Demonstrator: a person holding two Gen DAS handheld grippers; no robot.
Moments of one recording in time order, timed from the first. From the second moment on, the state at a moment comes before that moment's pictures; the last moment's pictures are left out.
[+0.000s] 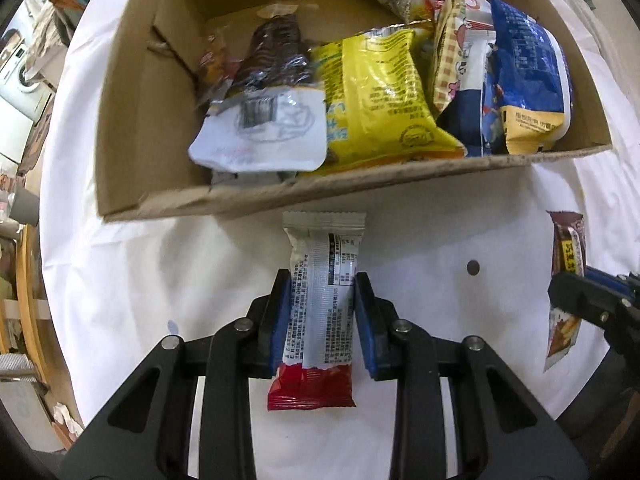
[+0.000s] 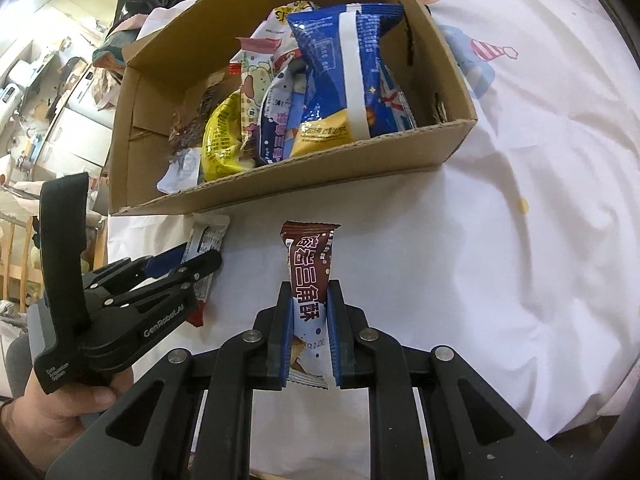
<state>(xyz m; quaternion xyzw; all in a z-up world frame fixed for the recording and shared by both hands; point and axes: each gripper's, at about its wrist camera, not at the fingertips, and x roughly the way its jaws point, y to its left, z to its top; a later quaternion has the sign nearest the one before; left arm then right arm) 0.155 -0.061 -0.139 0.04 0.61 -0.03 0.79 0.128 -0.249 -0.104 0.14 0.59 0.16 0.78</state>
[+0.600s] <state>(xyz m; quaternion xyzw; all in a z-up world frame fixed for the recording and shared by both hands) 0.137 -0.027 -0.097 0.02 0.58 0.01 0.81 0.121 -0.240 -0.081 0.15 0.56 0.20 0.79</state>
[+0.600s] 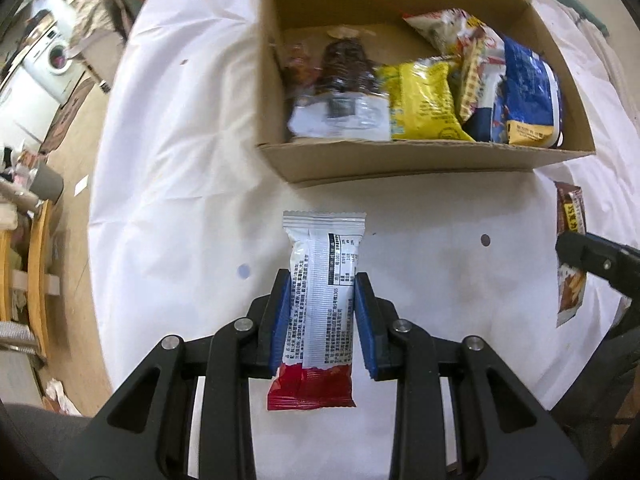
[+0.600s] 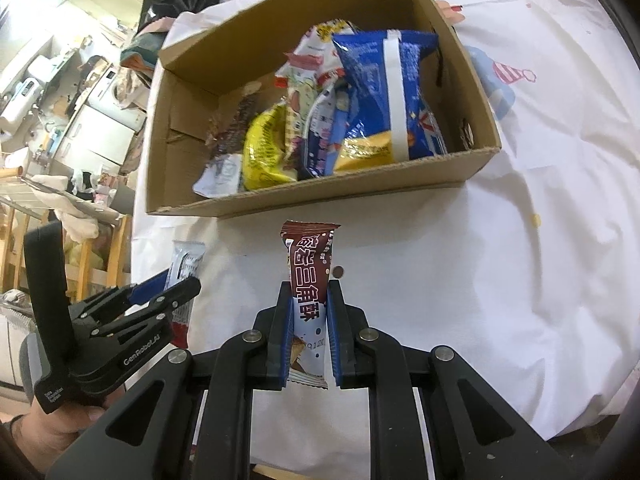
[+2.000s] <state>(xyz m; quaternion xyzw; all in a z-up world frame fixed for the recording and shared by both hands) 0.210 -0.022 -0.008 -0.01 0.44 -0.01 0.90 0.217 -0.252 -0.028 0.19 0.45 0.22 0.85</state>
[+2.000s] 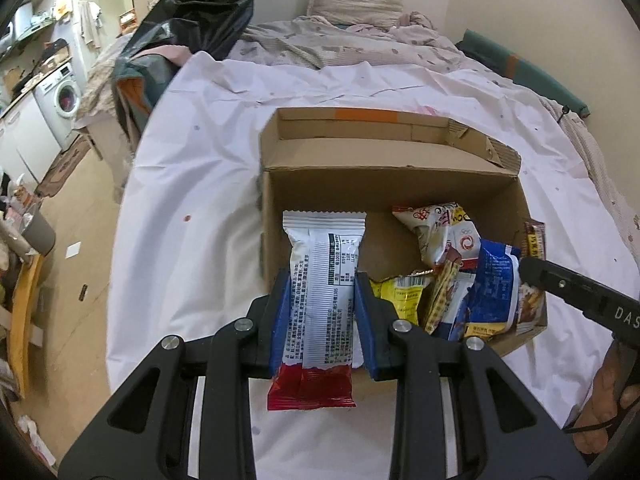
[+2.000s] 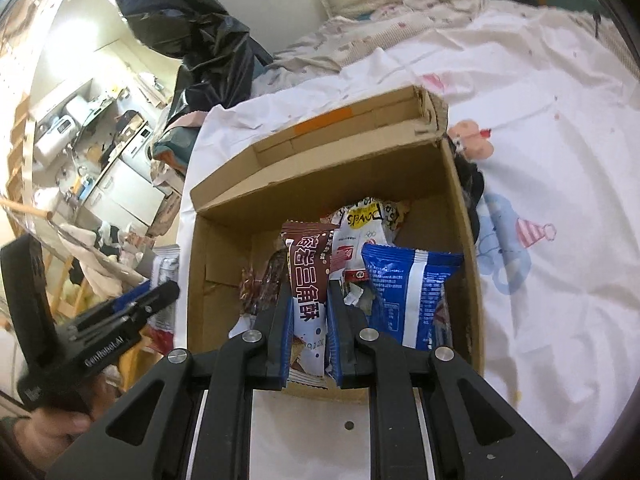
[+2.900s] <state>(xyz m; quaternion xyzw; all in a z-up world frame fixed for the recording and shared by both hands) 0.220 -0.028 -0.024 -0.04 0.45 -0.04 0.89 0.225 -0.237 -0.035 0.22 0.43 0.20 0.85</state>
